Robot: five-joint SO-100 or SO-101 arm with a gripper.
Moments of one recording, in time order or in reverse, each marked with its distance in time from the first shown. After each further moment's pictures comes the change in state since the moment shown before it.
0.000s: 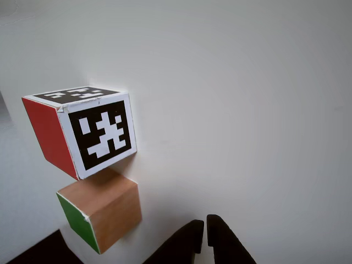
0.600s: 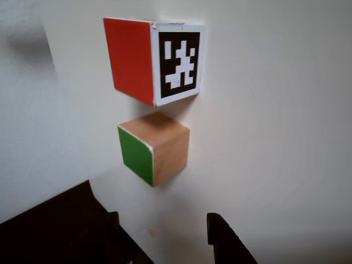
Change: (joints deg) arm -10.6 -8.9 -13.4 -2.2 4.4
